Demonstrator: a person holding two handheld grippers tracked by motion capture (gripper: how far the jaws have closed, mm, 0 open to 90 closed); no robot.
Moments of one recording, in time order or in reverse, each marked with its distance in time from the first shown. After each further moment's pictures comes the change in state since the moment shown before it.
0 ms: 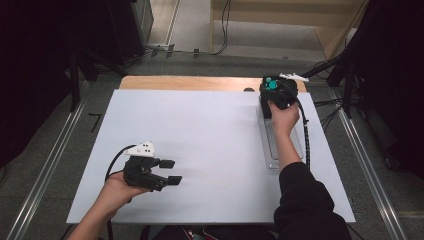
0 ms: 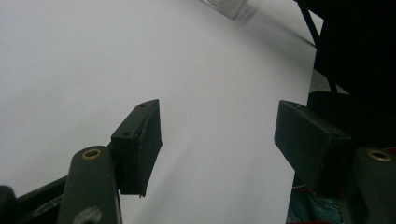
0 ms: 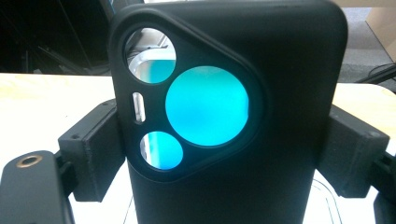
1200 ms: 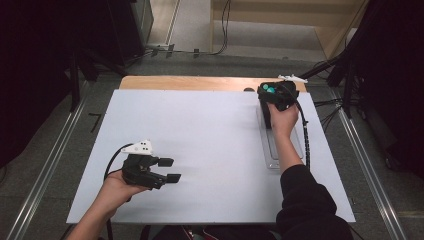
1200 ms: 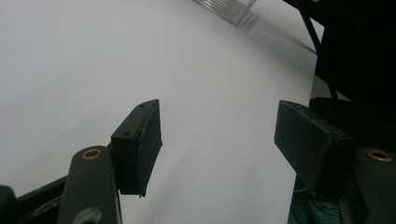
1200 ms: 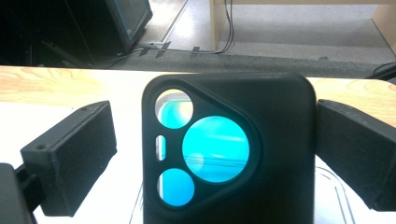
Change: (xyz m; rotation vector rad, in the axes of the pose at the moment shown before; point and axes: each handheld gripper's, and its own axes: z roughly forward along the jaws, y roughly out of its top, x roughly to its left) left arm 0.003 0.002 -0.003 -0.018 0.006 -0.013; right arm 0.003 -0.003 -0.003 0.015 0.013 -0.009
